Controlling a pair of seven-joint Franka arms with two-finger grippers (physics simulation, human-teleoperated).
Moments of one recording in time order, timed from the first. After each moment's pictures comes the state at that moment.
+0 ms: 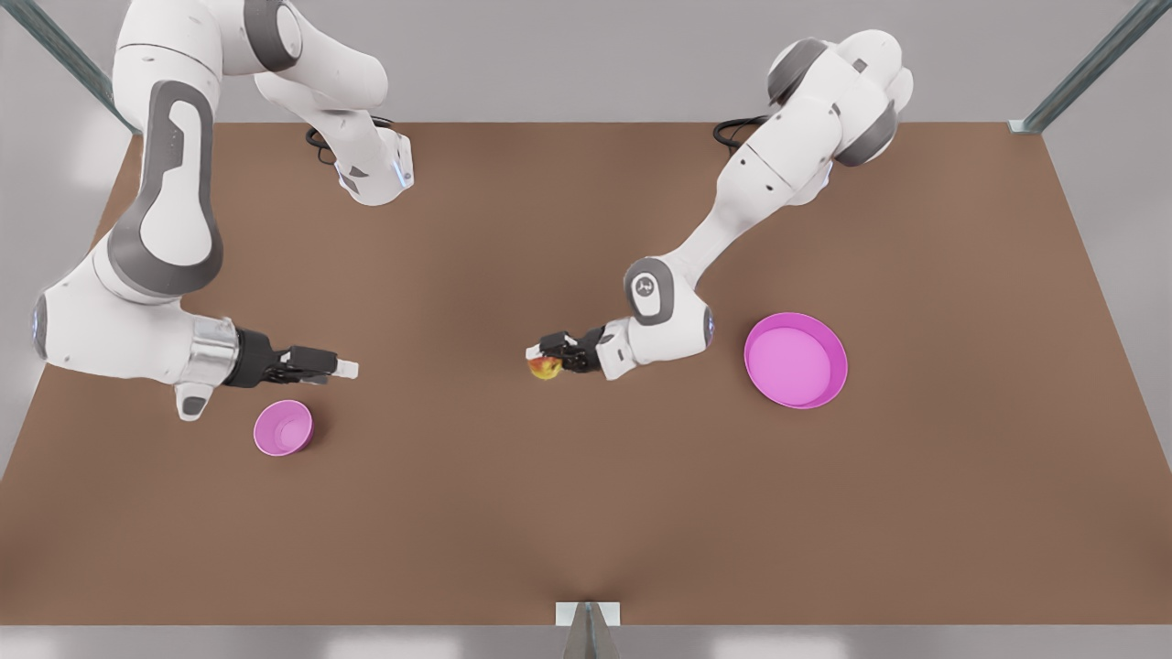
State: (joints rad) left arm -0.40 0.79 -0.45 -1.53 -1.36 2.61 0.59; right arm -0.05 0.38 0.10 -1.39 0.72 1.66 -0.01
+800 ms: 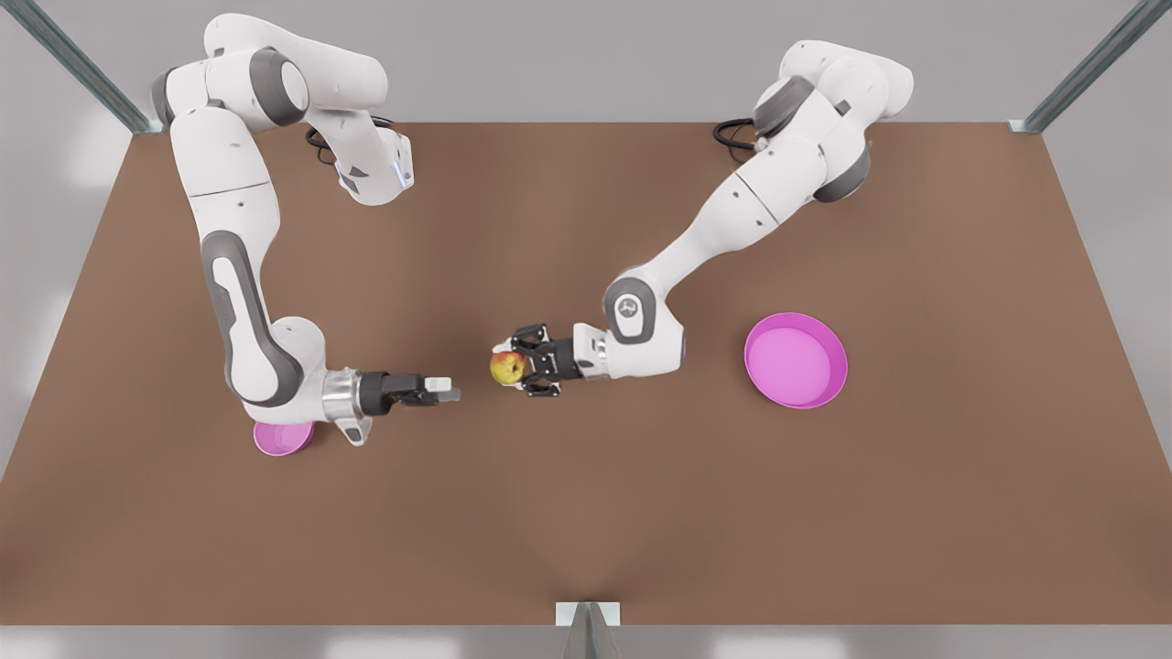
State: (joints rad) left arm -0.37 0.96 -0.56 -1.30 -1.43 2.58 1.39; right arm -0.09 0.63 0.22 -1.73 1.47 1.69 -0.69
